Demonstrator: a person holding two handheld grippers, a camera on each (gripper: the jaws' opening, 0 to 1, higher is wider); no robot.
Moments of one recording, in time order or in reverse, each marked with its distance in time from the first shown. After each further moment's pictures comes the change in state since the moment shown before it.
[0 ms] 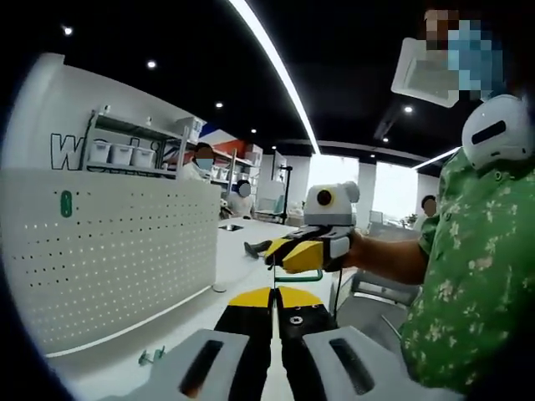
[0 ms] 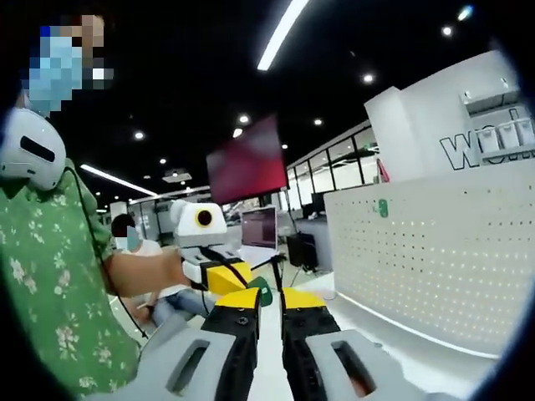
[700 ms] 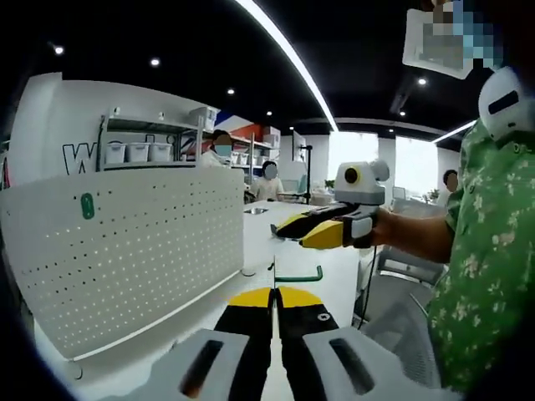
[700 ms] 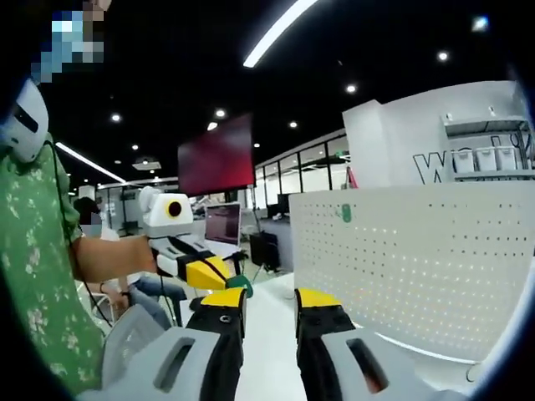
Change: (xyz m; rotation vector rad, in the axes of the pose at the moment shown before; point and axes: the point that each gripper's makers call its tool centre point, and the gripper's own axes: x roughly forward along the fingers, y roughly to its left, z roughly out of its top) left arm -0.006 0.027 -0.013 0.064 0.092 0.125; right arm -0.011 -0.032 -0.004 -0.086 0.008 -0.186
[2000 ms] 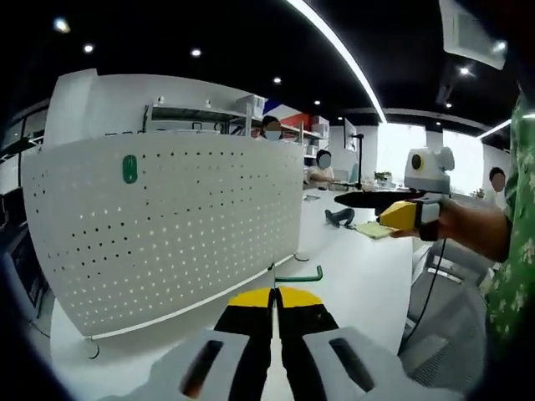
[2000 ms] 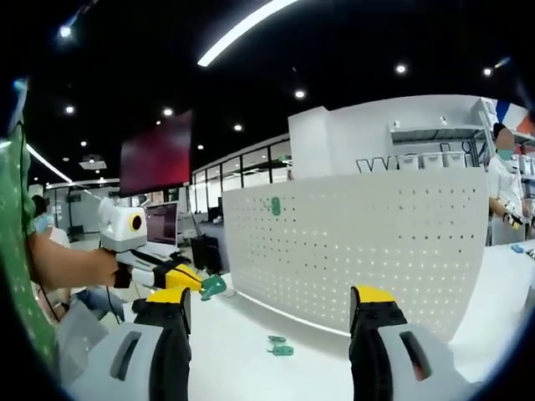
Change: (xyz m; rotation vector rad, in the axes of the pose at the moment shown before) left arm 0.014 0.067 -0.035 -0.004 0.048 0.263; right arm -0.021 -0.068 -0.018 0.006 -0.039 -0.328
